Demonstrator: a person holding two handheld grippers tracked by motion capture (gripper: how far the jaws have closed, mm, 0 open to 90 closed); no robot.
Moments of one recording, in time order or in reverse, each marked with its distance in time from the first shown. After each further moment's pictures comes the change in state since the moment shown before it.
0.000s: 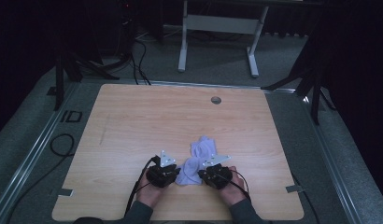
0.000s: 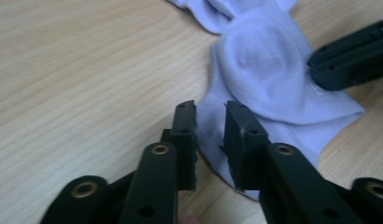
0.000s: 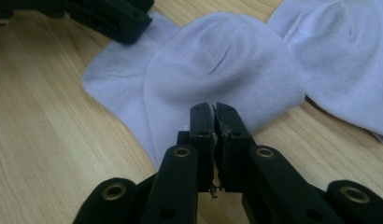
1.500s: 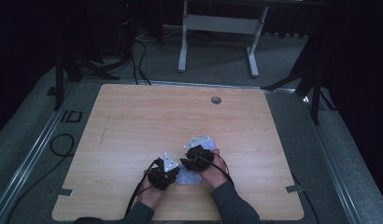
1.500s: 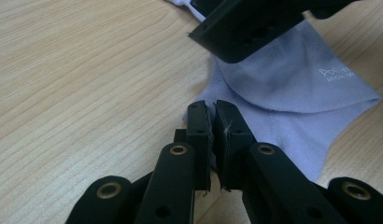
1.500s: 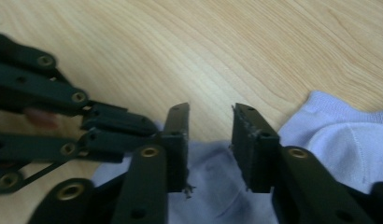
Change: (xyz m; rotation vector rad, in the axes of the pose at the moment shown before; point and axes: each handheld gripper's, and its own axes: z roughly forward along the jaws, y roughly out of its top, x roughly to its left) left arm -0.007 -0.003 0.001 -0.008 0.062 0.069; right arm 0.005 0.072 0.029 0.010 -0.007 -0.017
